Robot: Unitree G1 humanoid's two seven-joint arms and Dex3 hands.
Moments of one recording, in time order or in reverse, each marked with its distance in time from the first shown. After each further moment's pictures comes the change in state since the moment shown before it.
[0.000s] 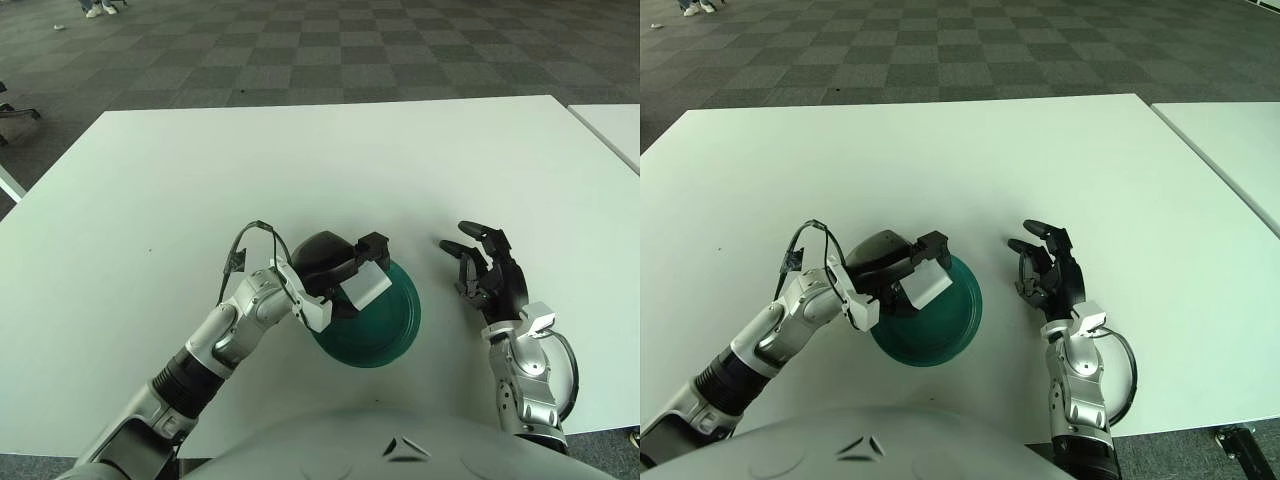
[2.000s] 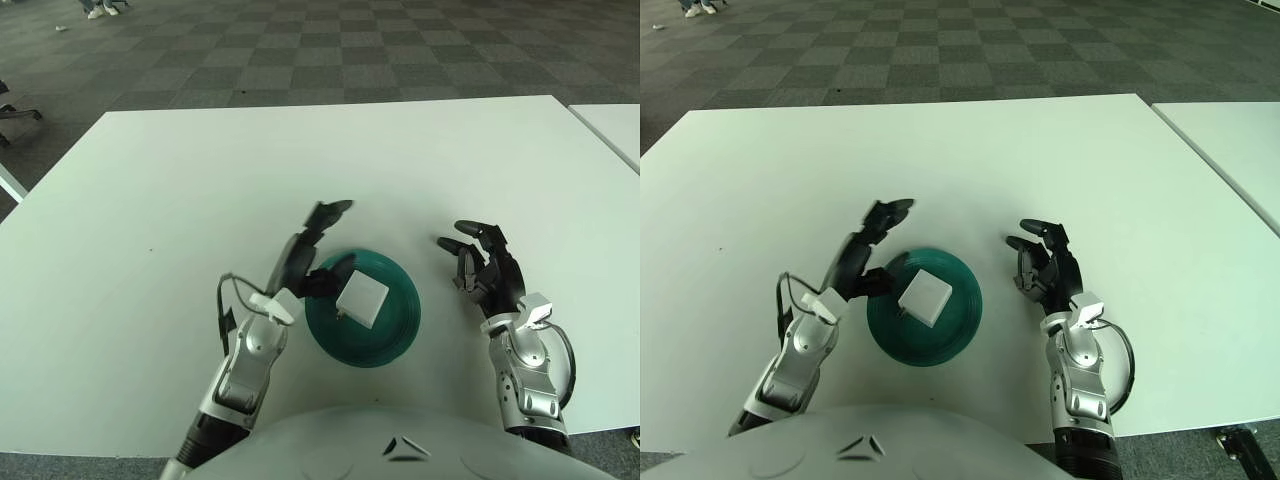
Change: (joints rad) left arm 0.367 -0.449 0.320 -0.006 -0.583 0.080 0.333; right arm -0.024 -0.023 0.003 -0.011 -0.007 0.068 0.005
